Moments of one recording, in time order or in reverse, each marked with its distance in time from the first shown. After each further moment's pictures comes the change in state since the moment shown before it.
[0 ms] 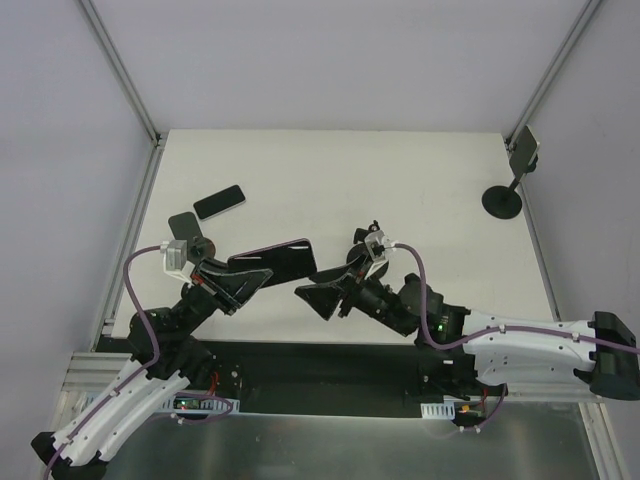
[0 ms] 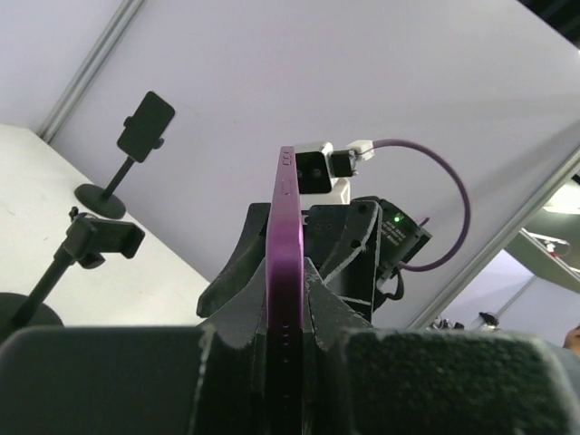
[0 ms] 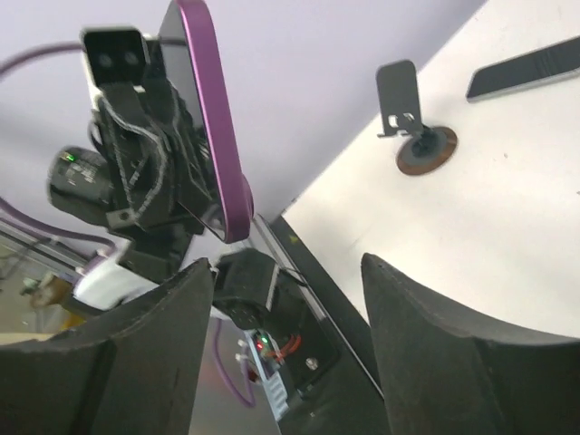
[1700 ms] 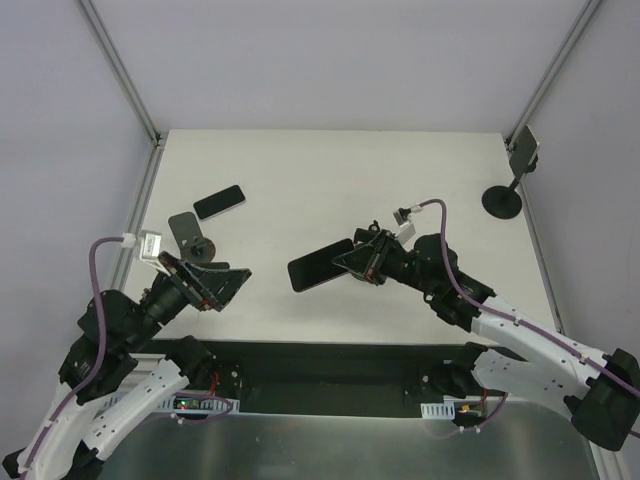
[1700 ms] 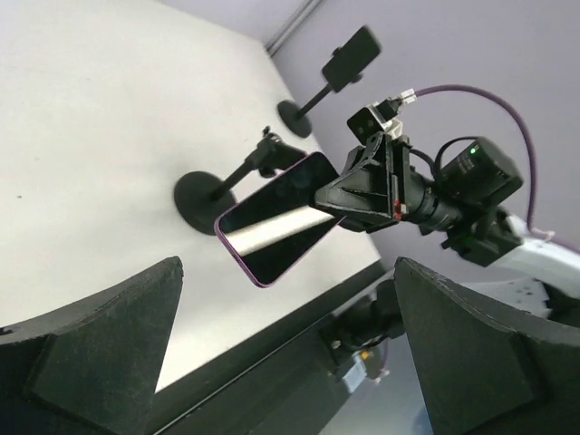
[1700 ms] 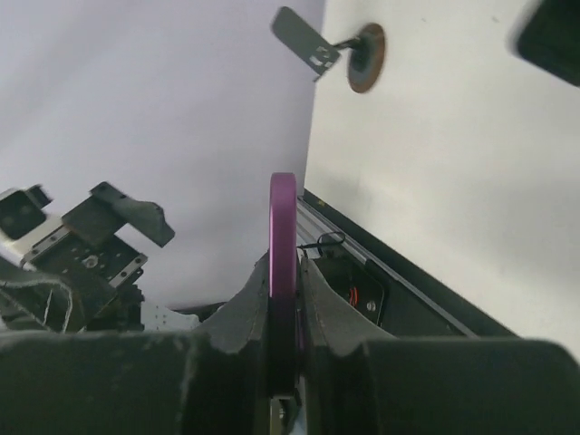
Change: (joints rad) left arm 0.000 0.025 0.541 -1.014 -0.243 0.173; right arm -0.483 -0.057 0.013 -0.286 -0.441 0.548
